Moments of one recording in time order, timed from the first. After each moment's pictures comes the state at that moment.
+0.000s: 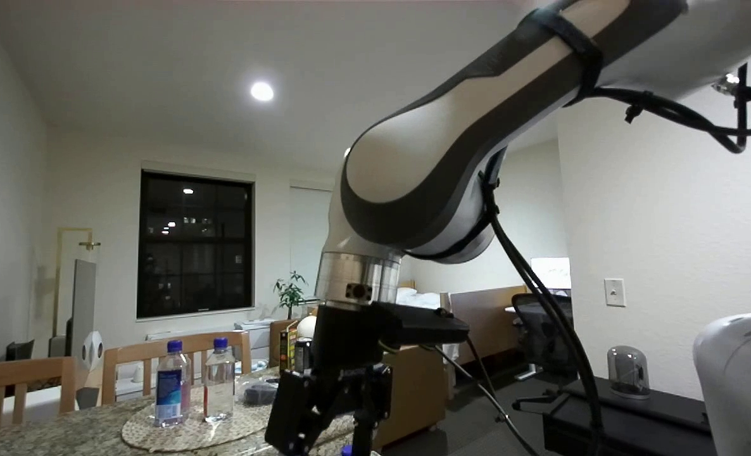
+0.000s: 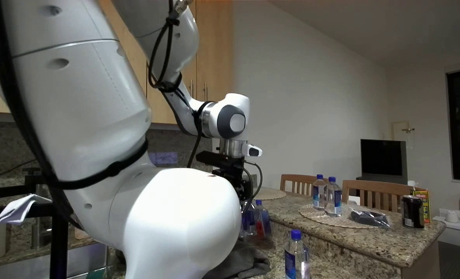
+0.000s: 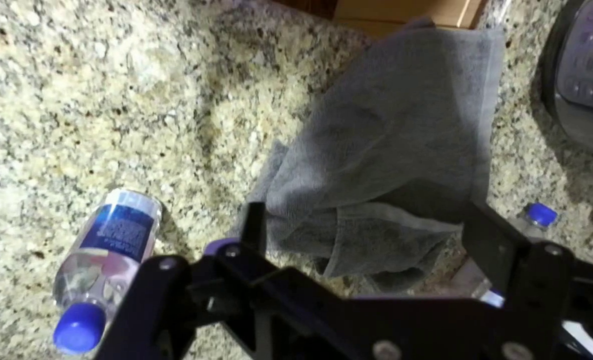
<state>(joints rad) 0.37 -0.55 0.22 -2.71 0.34 2.28 0.14</state>
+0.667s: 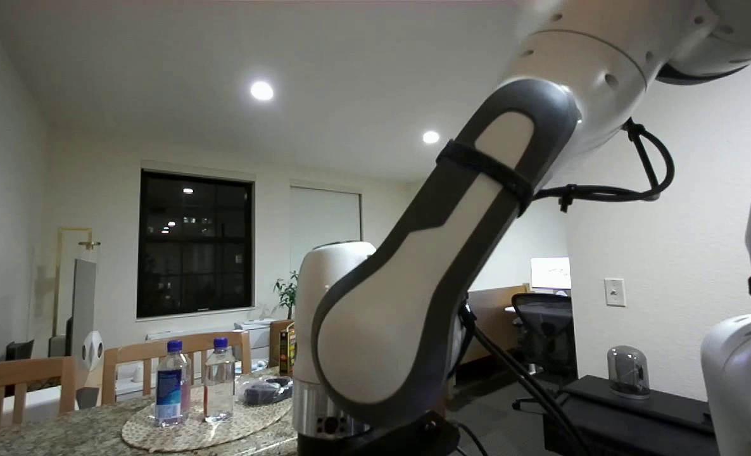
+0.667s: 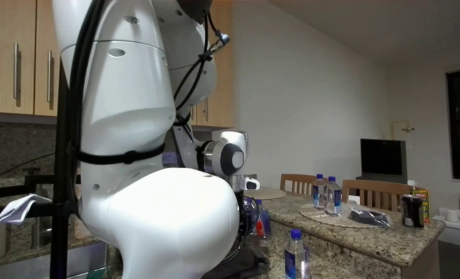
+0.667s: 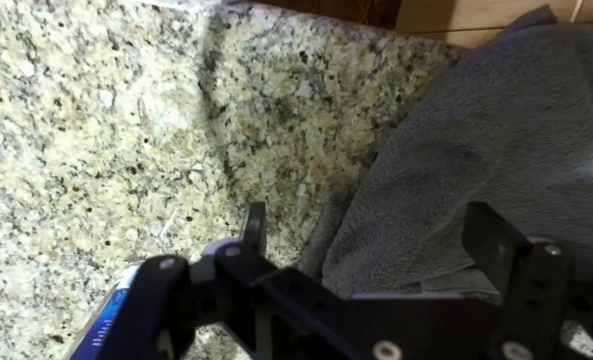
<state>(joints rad) 0.30 -0.23 0.35 -2.75 0.20 2.56 0.37</state>
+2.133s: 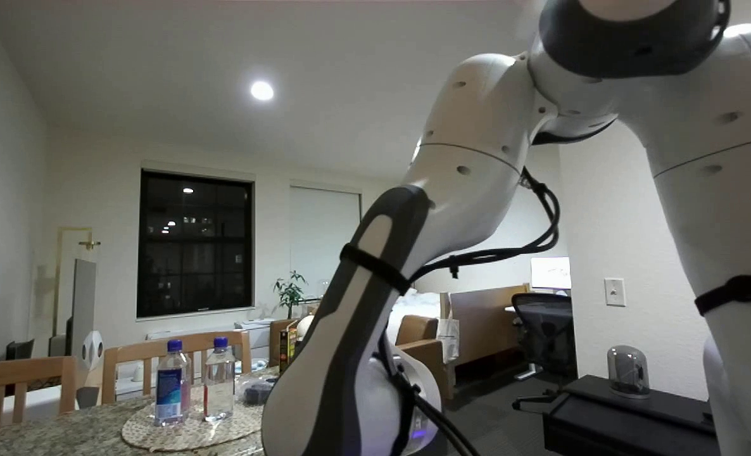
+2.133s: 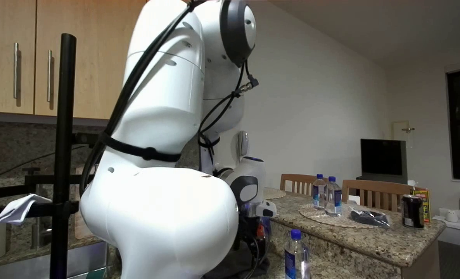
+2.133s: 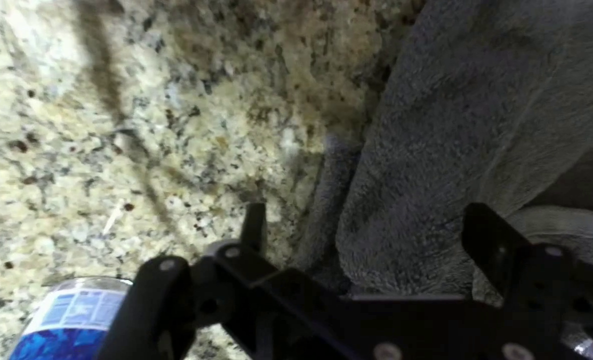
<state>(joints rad) 0.28 0.13 0.30 -2.64 0.45 2.90 0.15</state>
